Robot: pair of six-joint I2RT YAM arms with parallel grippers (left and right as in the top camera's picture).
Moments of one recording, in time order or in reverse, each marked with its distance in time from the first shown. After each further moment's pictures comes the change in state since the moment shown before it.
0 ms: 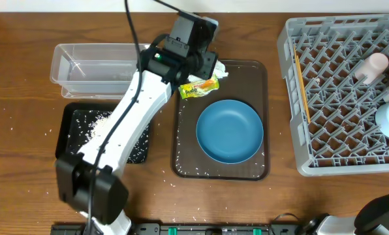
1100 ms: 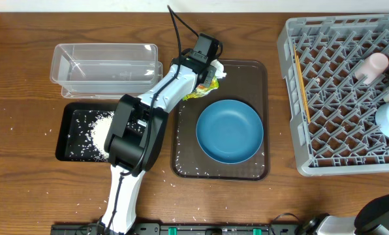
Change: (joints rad) left arm 0.008 0.446 0.000 0.246 -0.248 0.051; right arm 0.000 0.000 0.000 0.000 0.000 0.000
